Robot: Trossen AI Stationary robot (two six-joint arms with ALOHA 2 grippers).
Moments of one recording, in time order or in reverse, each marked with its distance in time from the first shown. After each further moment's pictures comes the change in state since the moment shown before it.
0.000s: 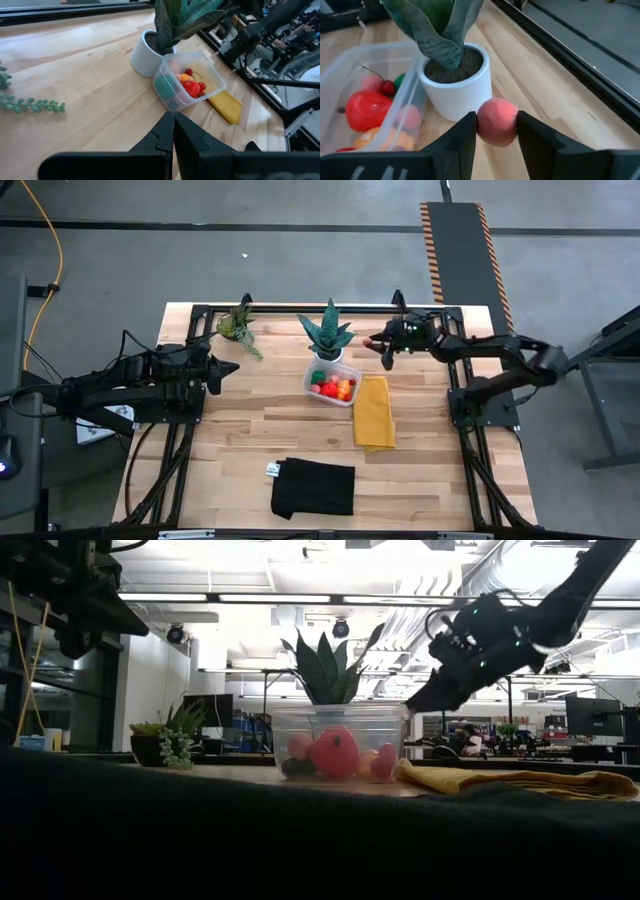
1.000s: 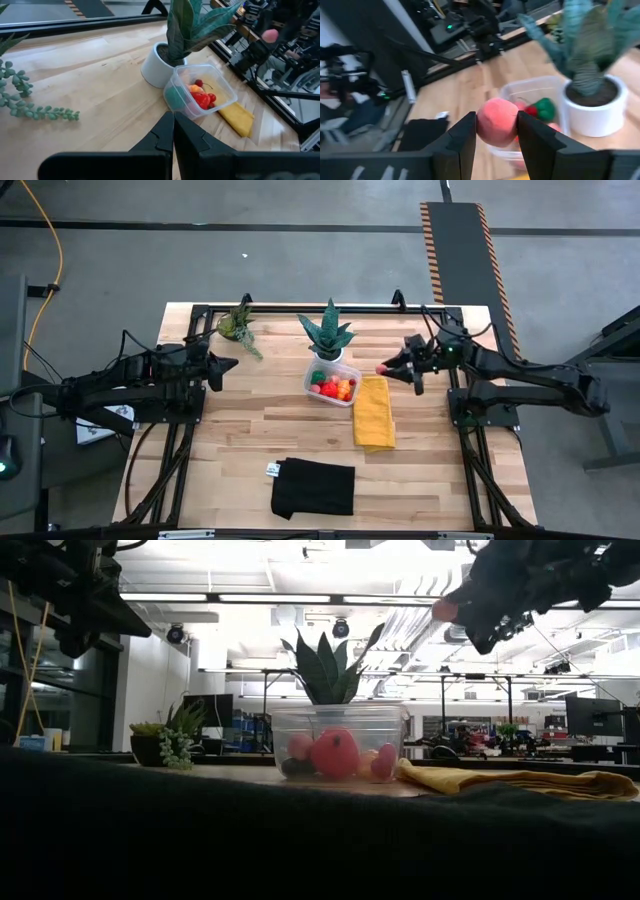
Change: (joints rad) left arm 0.000 0.000 0.000 0.009 -0.080 -0.001; right arm 0.277 -0.626 0.000 -0.420 -0.082 0.382
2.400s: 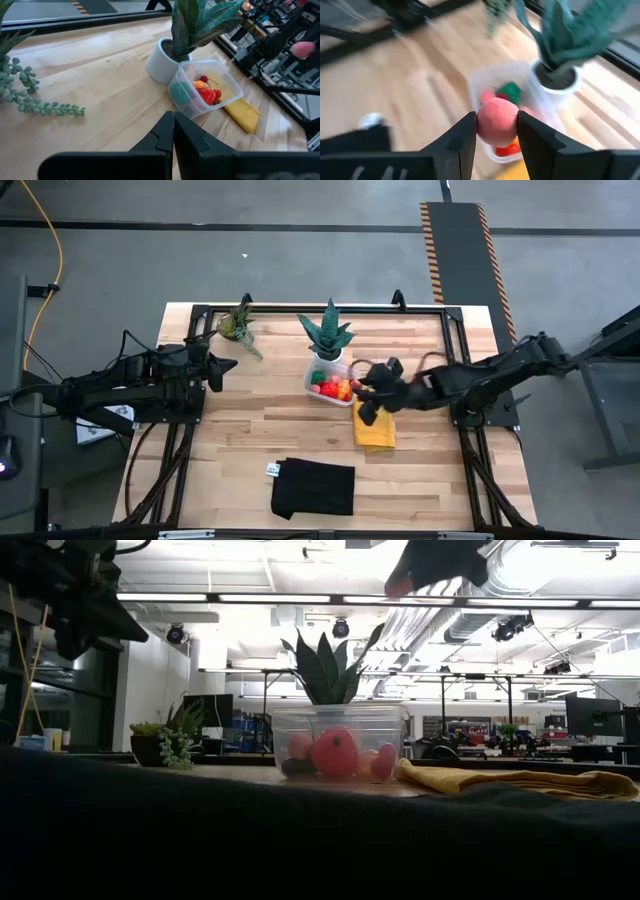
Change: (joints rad) left arm 0.000 0.000 0.000 -0.026 -0.005 0.007; right arm 0.688 0.543 0.650 -0.549 1.028 0.329
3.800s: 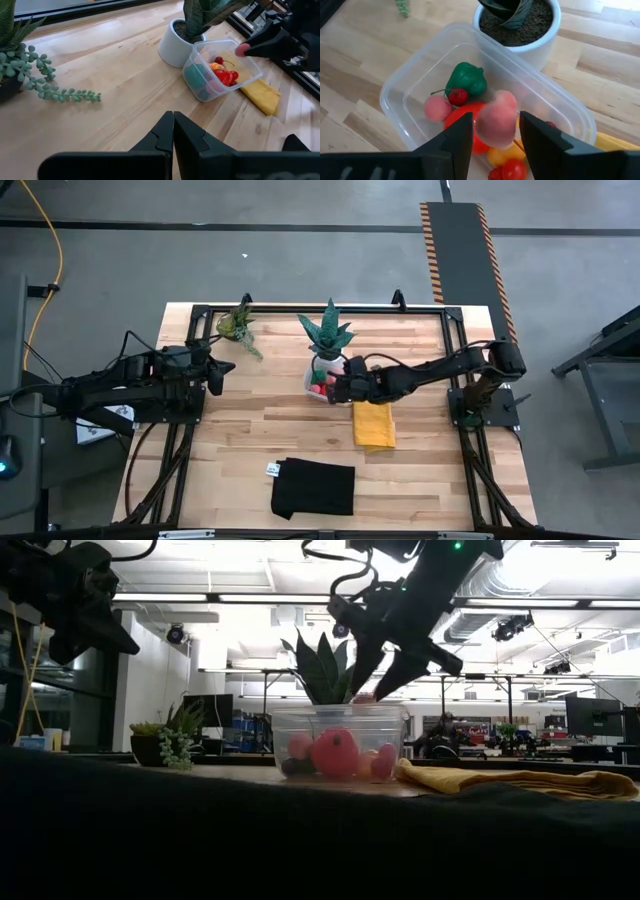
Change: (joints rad) left arm 0.000 0.000 0.000 -0.095 0.000 0.049; right arm -0.182 0.407 0.070 0.007 -0.003 0.487
